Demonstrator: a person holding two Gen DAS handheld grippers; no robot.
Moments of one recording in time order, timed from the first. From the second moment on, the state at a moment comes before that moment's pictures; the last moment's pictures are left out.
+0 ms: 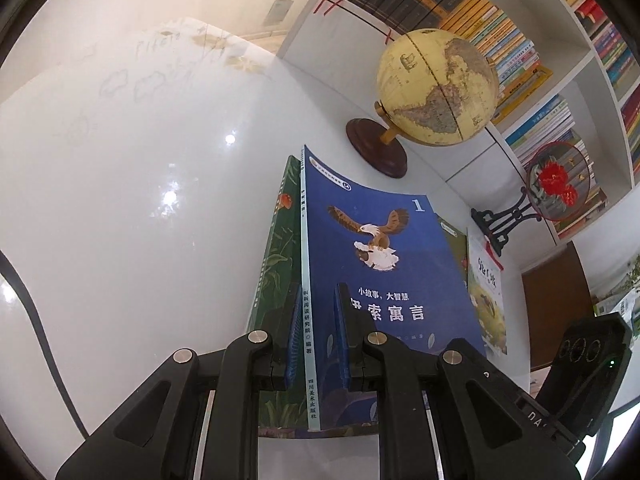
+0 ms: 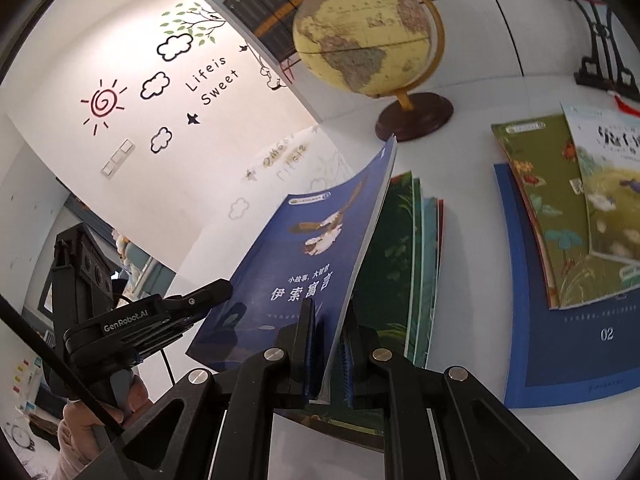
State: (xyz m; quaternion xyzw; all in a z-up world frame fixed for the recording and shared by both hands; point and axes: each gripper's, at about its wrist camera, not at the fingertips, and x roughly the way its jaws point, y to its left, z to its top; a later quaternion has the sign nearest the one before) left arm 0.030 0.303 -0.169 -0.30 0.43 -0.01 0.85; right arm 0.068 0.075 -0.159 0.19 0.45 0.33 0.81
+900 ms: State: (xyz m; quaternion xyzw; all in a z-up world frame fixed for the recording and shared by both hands) left arm 0.062 0.276 -0.174 -0.19 0.51 0.03 0.83; right arm 0.080 0.053 -0.190 0.25 0.52 0.29 0.76
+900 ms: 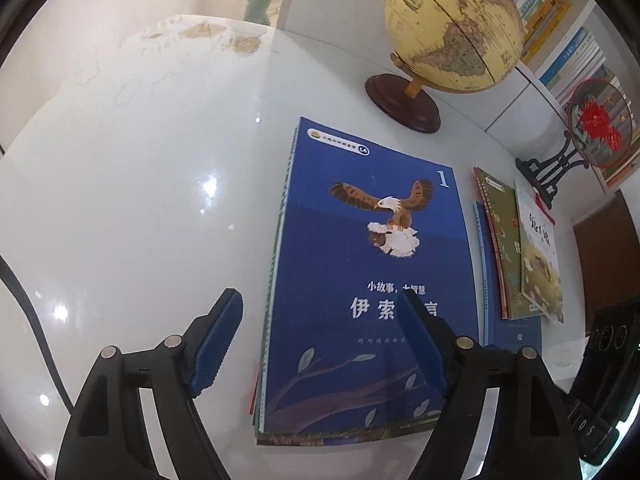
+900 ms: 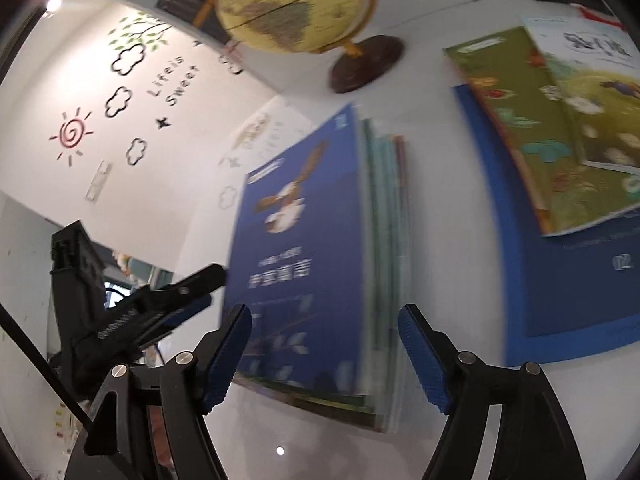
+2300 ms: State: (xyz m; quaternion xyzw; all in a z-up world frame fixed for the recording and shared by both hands) left arm 0.200 -0.012 -0.181 -0.08 0.51 -0.11 0.85; right arm 0.131 -0.203 -0.184 0.24 0.45 0.06 0.86
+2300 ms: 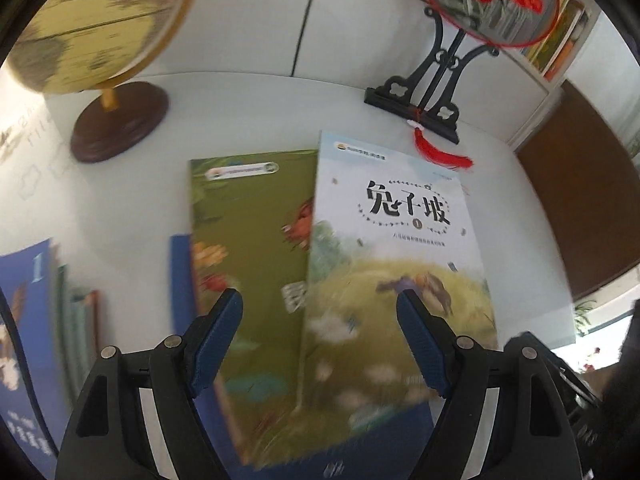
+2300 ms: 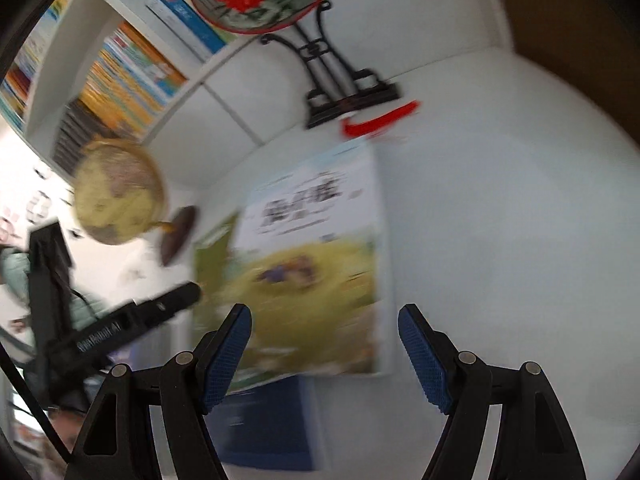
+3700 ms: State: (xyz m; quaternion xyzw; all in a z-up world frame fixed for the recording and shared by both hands) left arm 0.185 -0.044 -0.210 -0.01 0.41 -0.07 0.91; right arm 0.130 -0.190 -0.210 0.13 0.48 -0.06 0.87
